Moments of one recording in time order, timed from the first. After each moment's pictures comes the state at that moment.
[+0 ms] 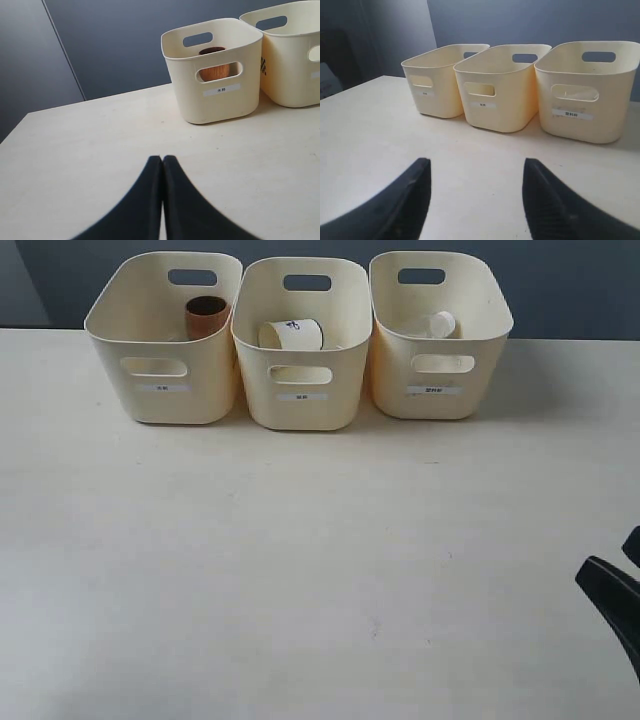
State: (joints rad) left arm -0.04 0.00 0.00 0.07 0.23 0.12; right arm 0.64 0.01 0.00 -0.38 0.19 0.52
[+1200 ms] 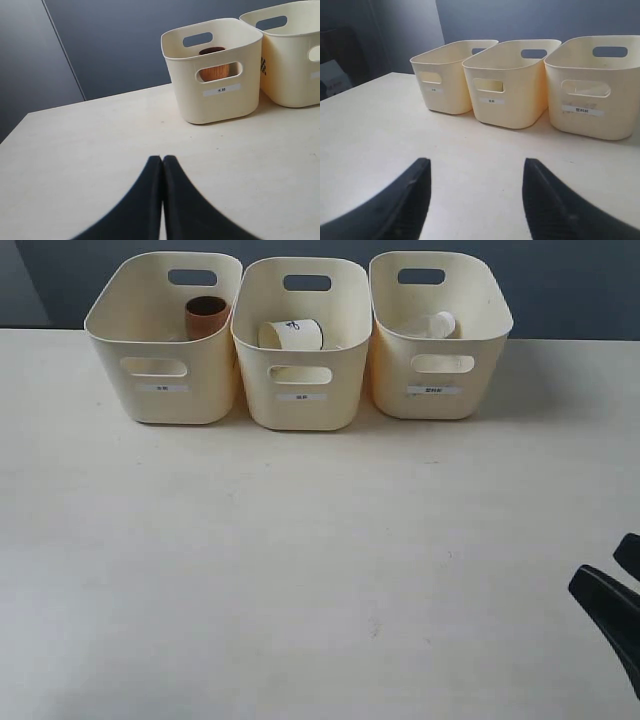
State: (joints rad) left arm -0.04 0.00 0.00 0.07 0.23 0.12; right arm 0.62 0.01 0.00 -0.09 0.19 0.24
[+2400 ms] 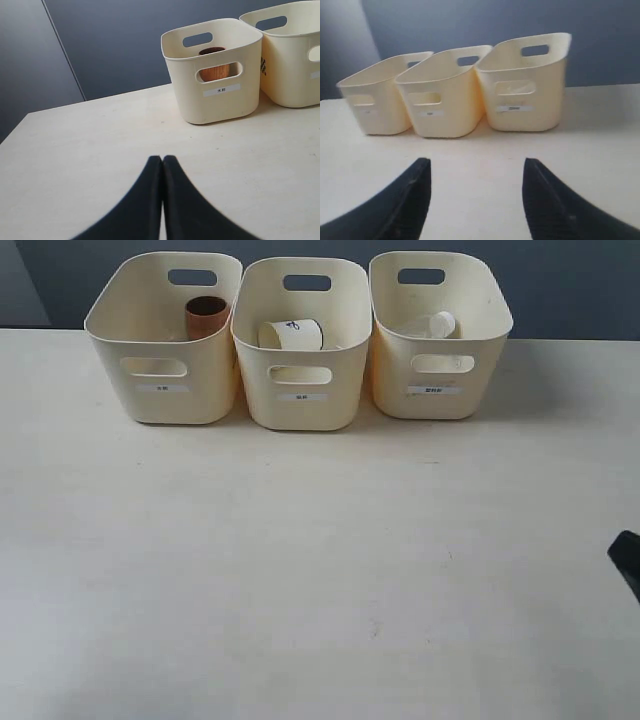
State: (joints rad) left arm -0.04 0.00 0.00 0.07 0.23 0.12; right arm 0.36 0.01 0.00 -0.05 0.20 0.27
